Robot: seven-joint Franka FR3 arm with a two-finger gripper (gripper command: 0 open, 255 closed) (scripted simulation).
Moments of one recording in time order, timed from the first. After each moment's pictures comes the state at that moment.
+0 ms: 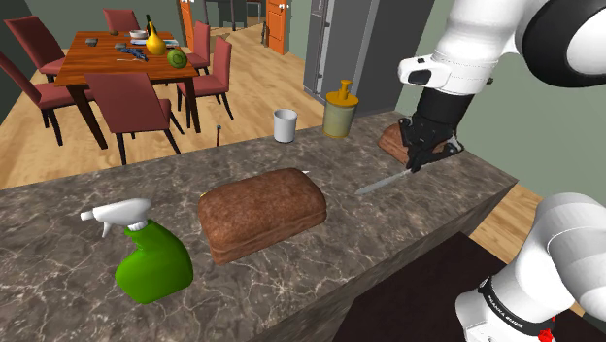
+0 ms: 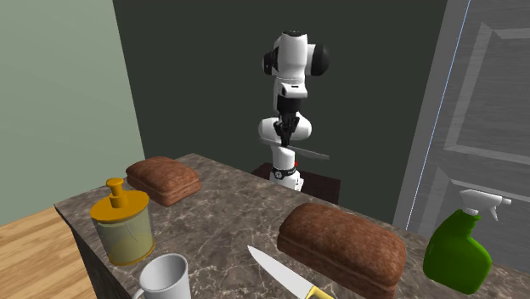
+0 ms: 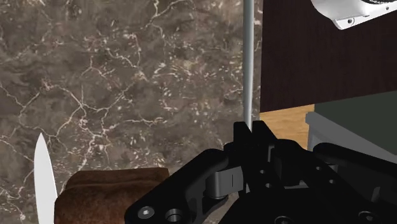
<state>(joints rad) 0.51 -0.71 -0.02 -2.43 -0.06 1.69 -0.95</state>
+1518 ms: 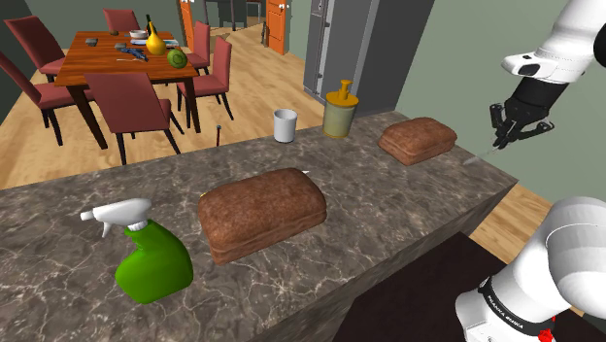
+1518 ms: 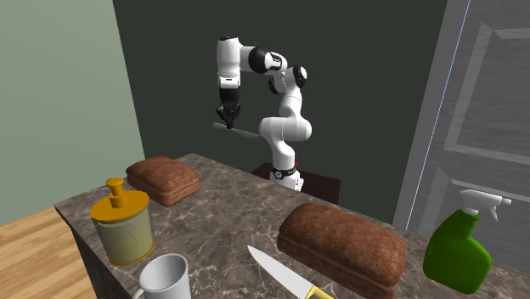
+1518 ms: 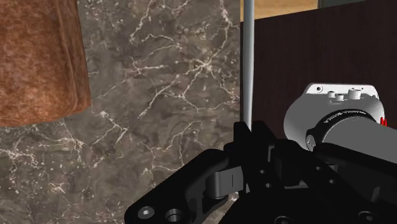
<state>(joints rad) 0.26 -1.11 -0.48 -2.52 -0.48 1.47 -1.47</state>
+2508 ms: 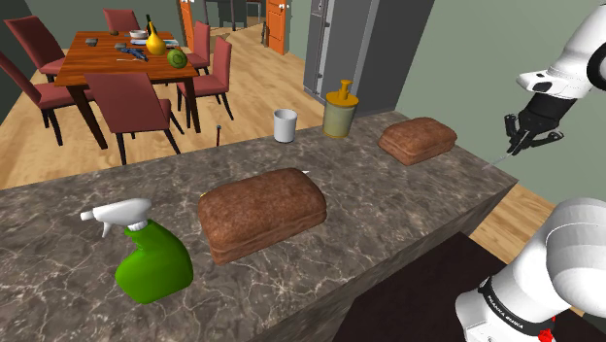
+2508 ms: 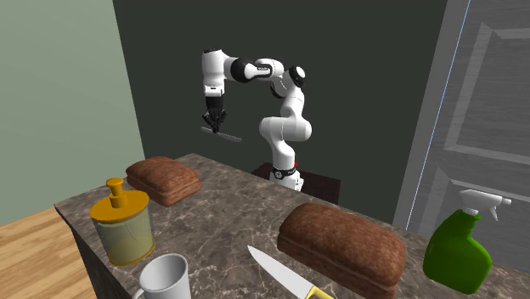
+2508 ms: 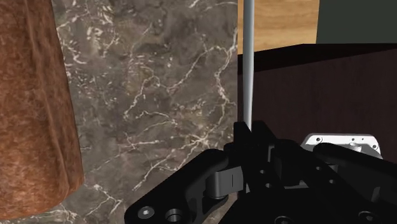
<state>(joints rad) 0.20 -1.13 -0.72 -2.52 -0.69 1.52 -1.65</state>
